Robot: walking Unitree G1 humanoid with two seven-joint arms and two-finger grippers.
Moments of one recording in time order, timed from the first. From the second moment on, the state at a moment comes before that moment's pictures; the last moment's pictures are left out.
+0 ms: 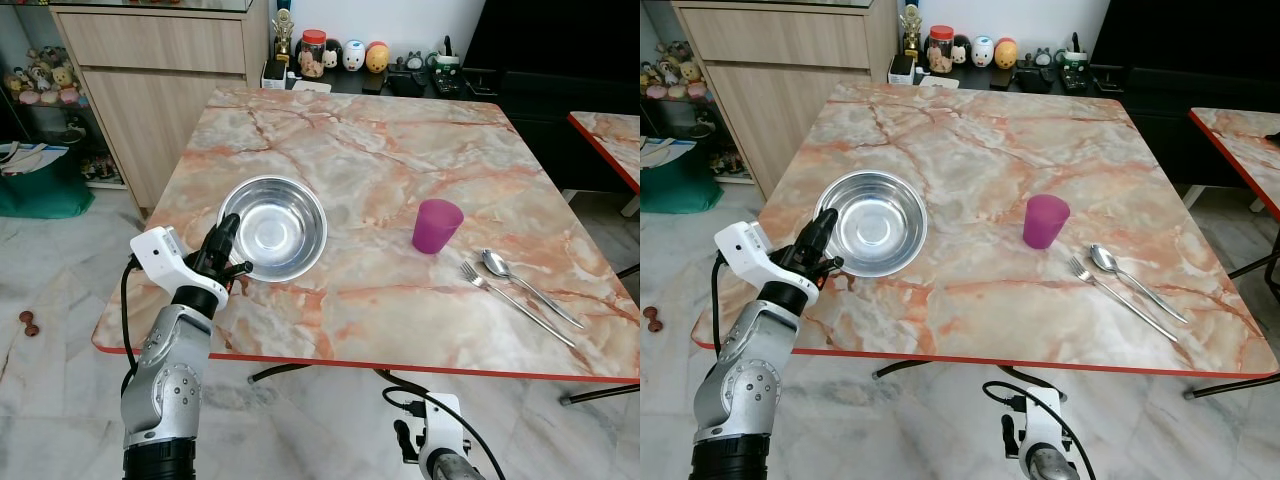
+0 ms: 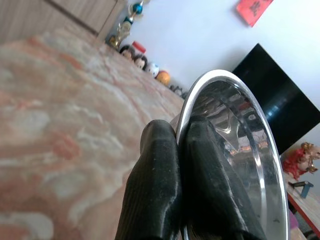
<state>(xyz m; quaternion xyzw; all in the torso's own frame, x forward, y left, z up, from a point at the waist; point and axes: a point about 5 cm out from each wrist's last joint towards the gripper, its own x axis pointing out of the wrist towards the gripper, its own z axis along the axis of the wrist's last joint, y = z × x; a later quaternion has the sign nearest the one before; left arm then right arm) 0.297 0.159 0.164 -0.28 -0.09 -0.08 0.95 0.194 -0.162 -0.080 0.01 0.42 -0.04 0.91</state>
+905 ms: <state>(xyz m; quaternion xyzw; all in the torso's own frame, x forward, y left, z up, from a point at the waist) 0.305 0.155 0.179 -0.27 -0.12 -0.08 0.95 0.198 -0.162 -0.077 0.01 0.41 -0.05 0.91</state>
